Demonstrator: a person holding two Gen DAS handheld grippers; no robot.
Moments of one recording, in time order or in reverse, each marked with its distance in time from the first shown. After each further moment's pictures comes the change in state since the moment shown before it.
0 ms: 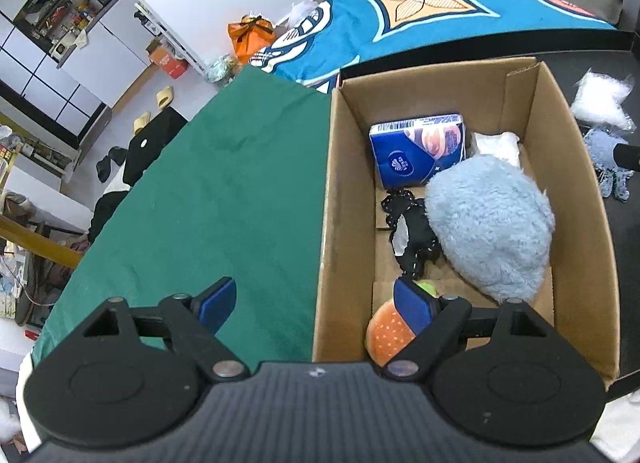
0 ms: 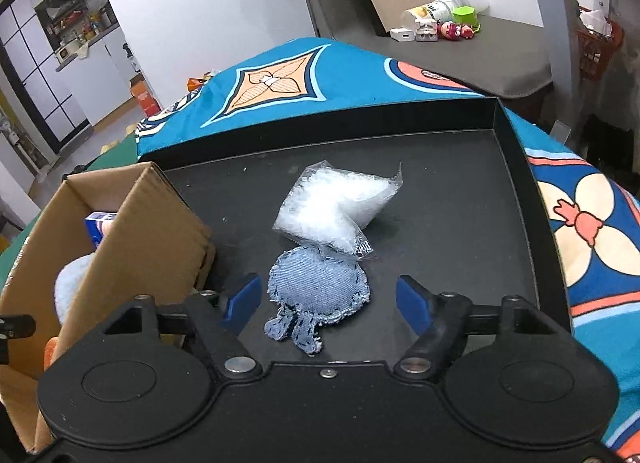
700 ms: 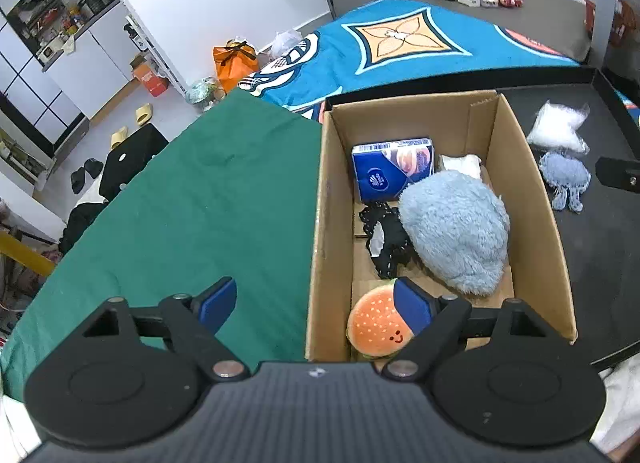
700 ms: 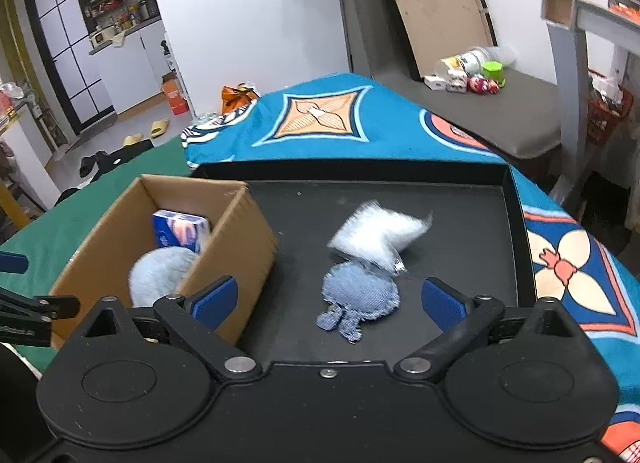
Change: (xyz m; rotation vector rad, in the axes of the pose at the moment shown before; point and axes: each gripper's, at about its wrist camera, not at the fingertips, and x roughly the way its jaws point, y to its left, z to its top) left arm -0.030 0.016 -0.021 -0.035 -0.106 -0.110; right arm -0.063 0.035 0.003 -0.107 -0.056 0.006
